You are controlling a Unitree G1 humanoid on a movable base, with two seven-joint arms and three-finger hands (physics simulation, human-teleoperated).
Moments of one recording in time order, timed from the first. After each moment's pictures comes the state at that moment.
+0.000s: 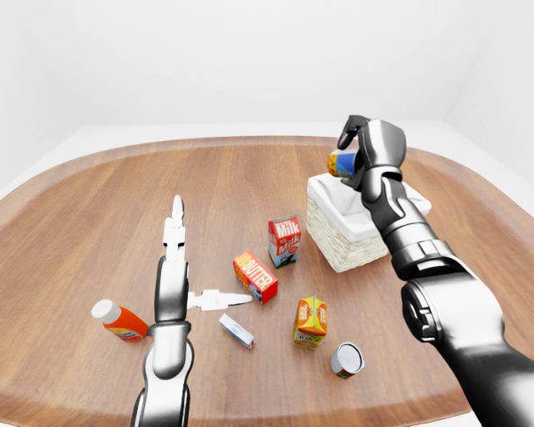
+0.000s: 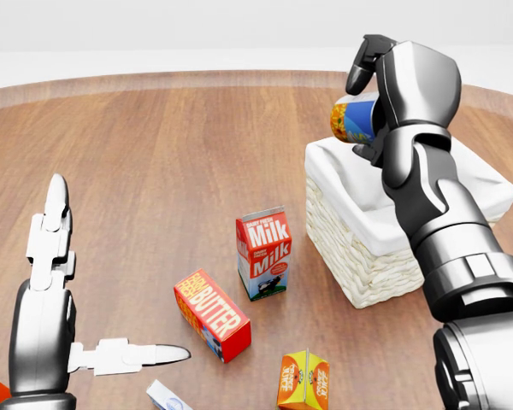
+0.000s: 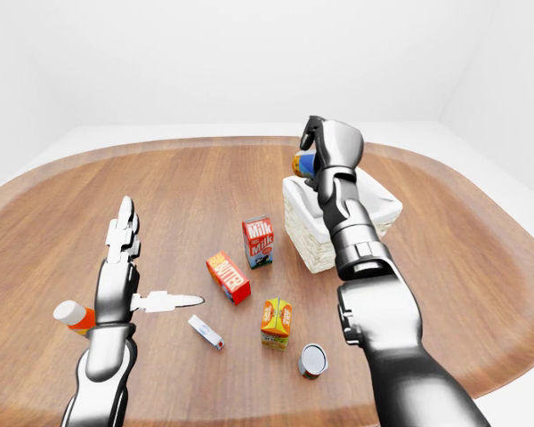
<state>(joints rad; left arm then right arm) 0.15 0.01 -0.03 -0.39 0.34 -0.09 0.08 -1.11 -0.30 0.00 1.08 -0.89 -0.09 -0.52</state>
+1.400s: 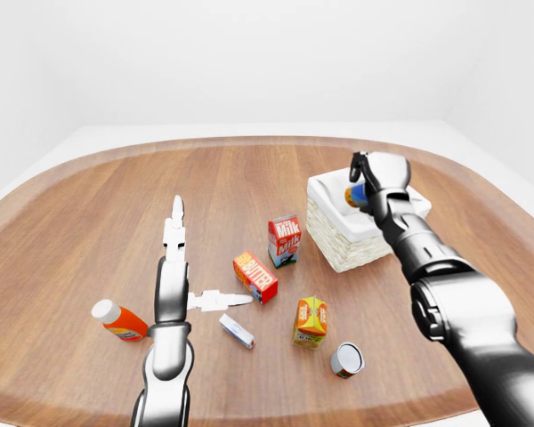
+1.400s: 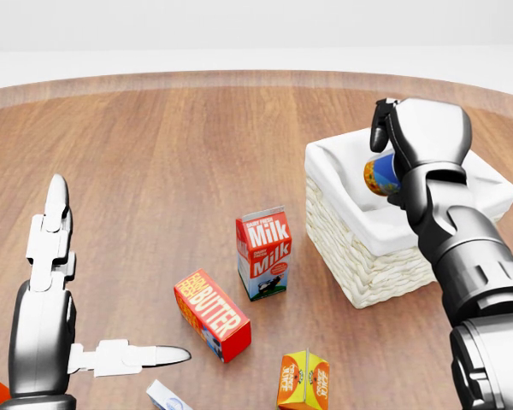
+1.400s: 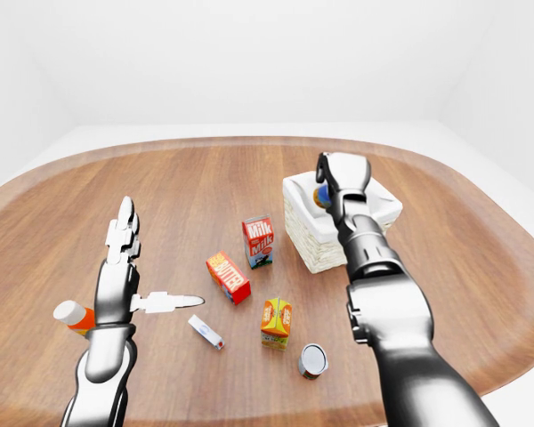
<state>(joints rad) 0.16 0.01 -0.03 -0.39 0.34 -0.09 0.08 -1.11 -0.35 0.03 1.34 -1.10 -0.09 -0.52</state>
